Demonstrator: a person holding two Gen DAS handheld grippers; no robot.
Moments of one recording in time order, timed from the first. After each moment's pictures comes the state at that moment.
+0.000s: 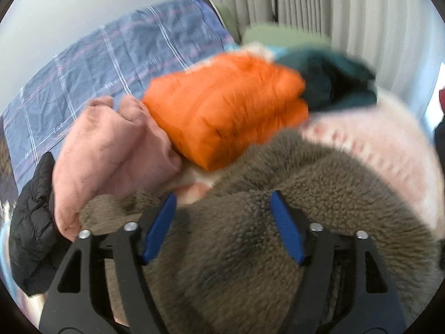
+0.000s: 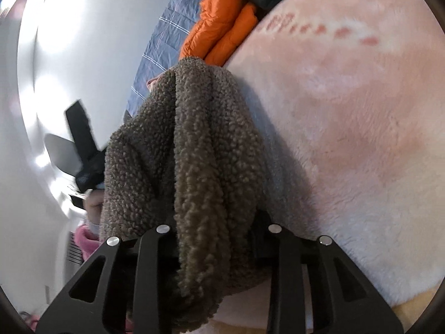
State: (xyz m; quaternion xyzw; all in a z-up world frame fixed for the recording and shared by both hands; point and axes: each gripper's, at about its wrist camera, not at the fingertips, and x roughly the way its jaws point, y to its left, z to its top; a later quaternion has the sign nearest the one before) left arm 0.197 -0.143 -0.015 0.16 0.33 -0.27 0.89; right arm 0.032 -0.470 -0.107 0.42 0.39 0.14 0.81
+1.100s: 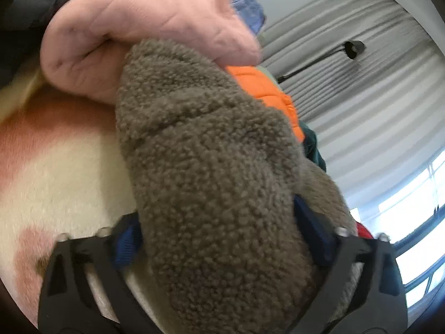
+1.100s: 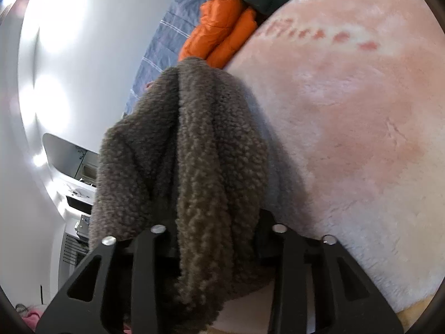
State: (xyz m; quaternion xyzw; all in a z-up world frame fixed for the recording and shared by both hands) left arm 0.253 -0.036 -0.117 -0.26 0.43 -0.38 0.78; right arm 0.028 -0.463 -0.107 0.43 0.37 0.14 0.81
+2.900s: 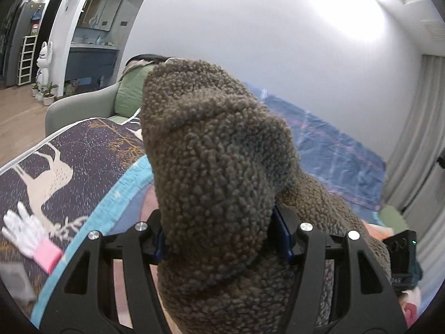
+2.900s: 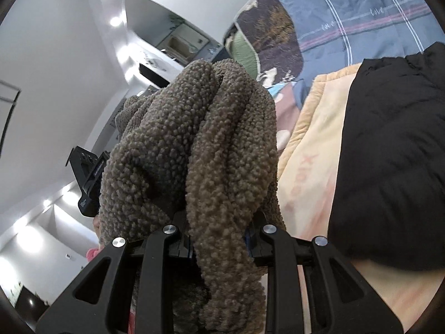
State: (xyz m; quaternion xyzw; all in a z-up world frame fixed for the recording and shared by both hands) left arm 0.188 0.469 0.102 -0.19 0.20 0.05 0.96; right arm 0.369 0.094 -0.019 0.23 0.45 0.48 0.72
